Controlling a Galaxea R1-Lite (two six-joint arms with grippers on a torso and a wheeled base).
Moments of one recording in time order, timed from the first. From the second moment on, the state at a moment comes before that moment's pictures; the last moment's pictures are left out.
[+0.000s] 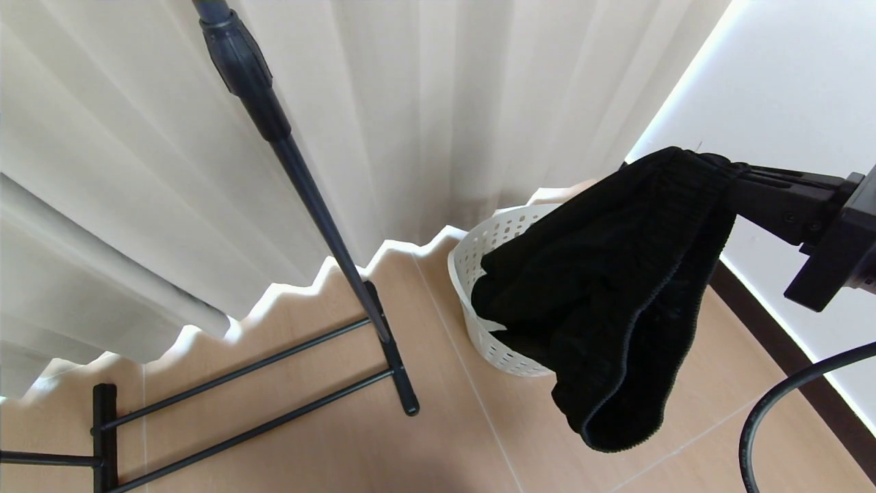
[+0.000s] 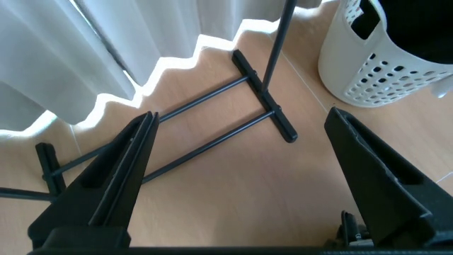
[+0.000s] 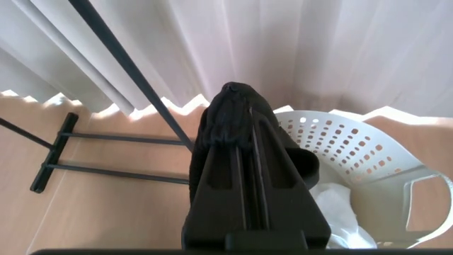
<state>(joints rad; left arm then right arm) 0.00 0.00 -0.01 0.04 -0.07 0.07 0.74 1.18 -0.84 -0.37 -0.15 -0.07</state>
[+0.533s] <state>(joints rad) 0.00 0.00 -0.01 0.04 -0.07 0.07 0.74 1.18 -0.82 -0.37 -0.16 -0.07</state>
